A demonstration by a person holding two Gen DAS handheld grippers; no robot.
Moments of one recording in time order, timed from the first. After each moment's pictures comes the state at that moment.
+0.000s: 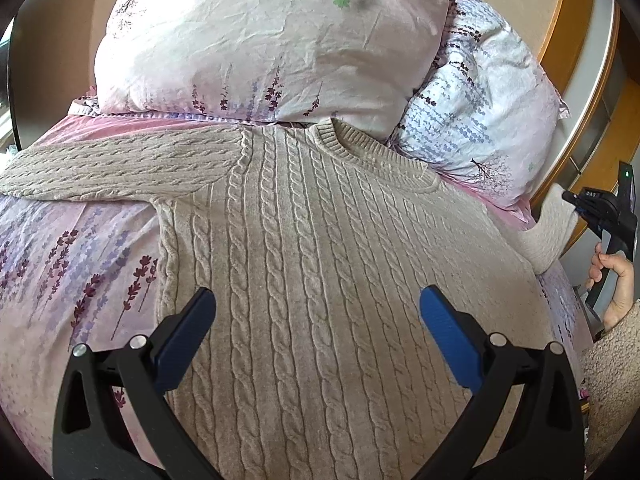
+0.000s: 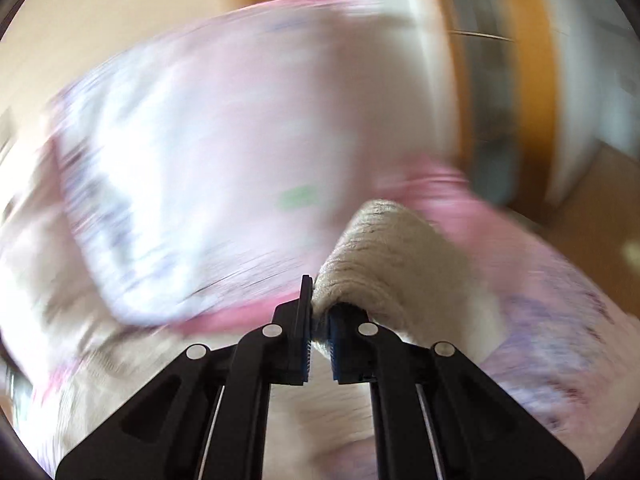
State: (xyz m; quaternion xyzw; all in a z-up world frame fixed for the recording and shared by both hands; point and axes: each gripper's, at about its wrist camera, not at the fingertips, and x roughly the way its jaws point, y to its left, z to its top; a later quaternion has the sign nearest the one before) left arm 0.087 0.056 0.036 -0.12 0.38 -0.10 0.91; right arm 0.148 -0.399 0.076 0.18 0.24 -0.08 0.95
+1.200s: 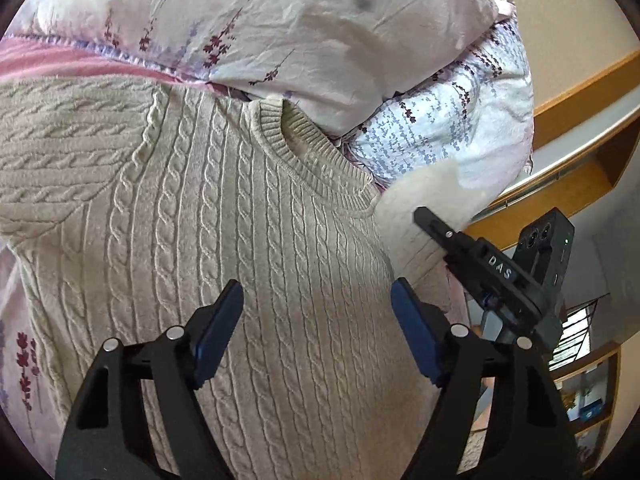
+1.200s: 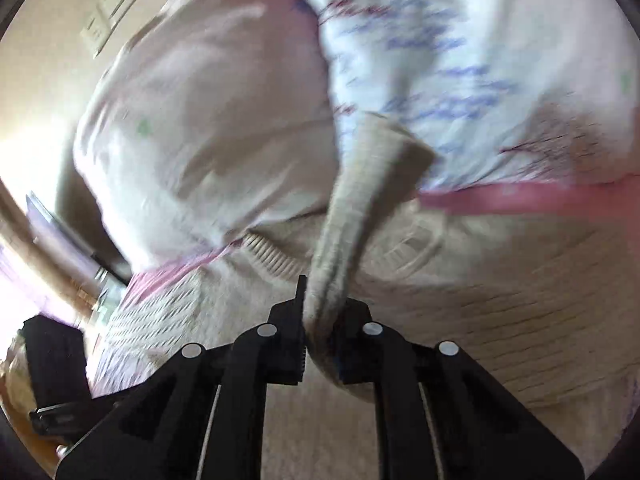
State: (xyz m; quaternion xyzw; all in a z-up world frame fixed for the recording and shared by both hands) left arm 0.207 0.061 0.031 -0.30 0.47 -0.25 0.79; right arm 0.220 -0.202 0.044 0.18 0.37 0.19 0.89
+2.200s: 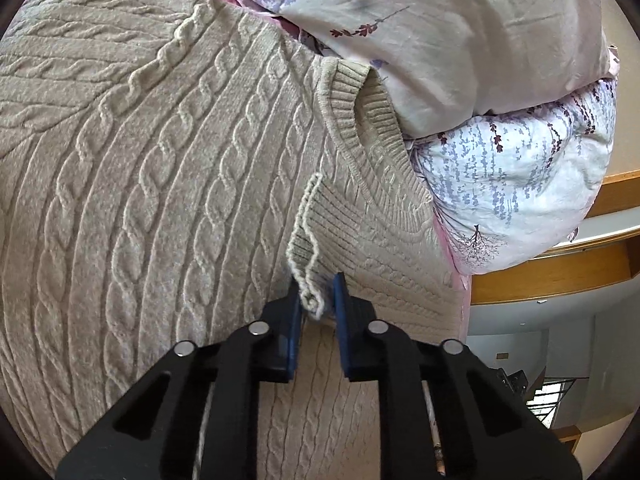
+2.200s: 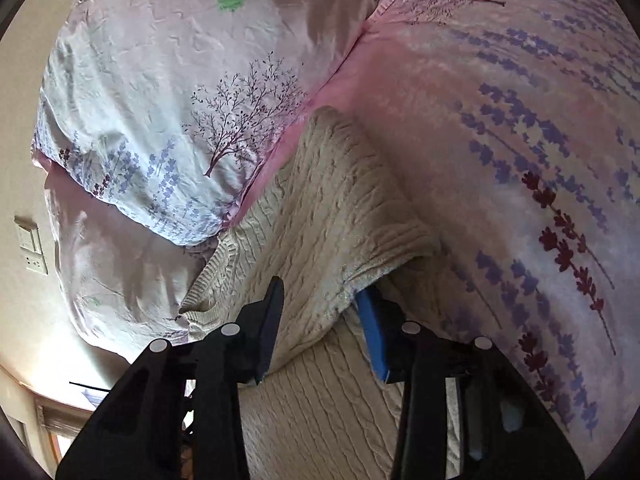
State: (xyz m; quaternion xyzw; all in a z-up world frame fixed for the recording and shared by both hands) left arm 0.256 0.045 -0.017 -0.38 0.53 -0.15 0.74; right arm 0.146 -0.416 -0.027 0.49 0.36 0.02 0.79
